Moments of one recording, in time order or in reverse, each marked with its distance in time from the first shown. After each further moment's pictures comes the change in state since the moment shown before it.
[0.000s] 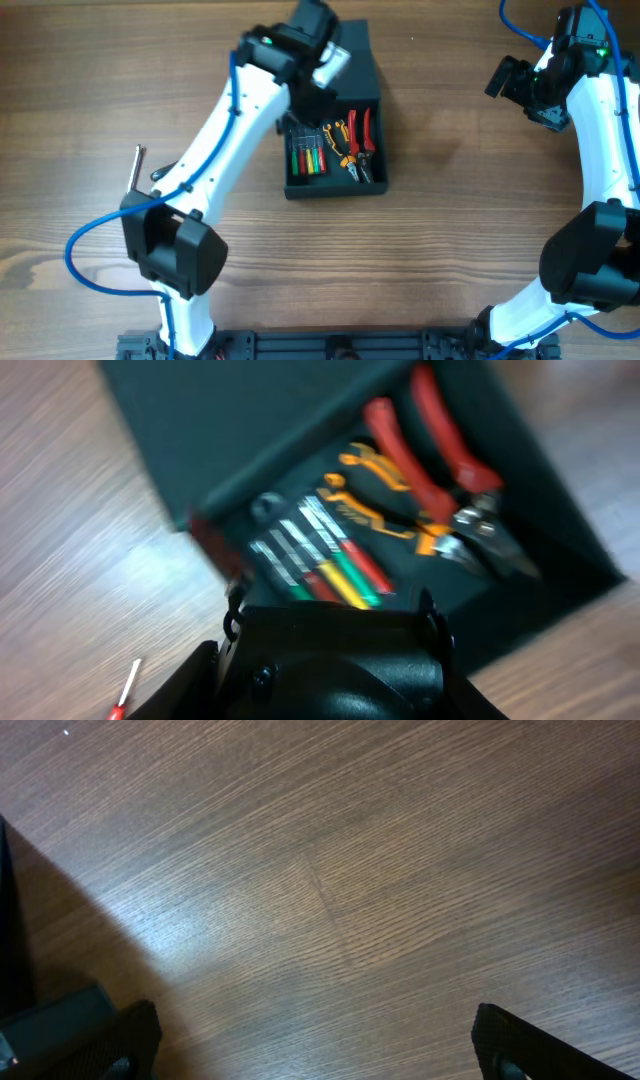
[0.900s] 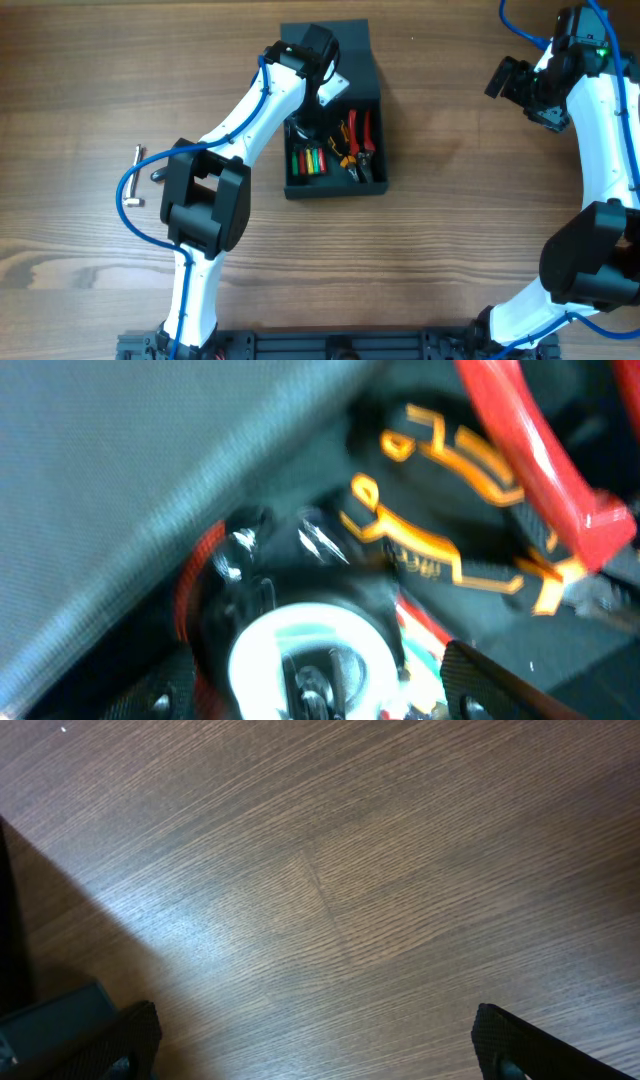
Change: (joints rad) left arm 0.047 0.248 -0.067 0.135 0.036 0.126; right arm 0.000 0.000 0.000 -0.005 0.000 0.000
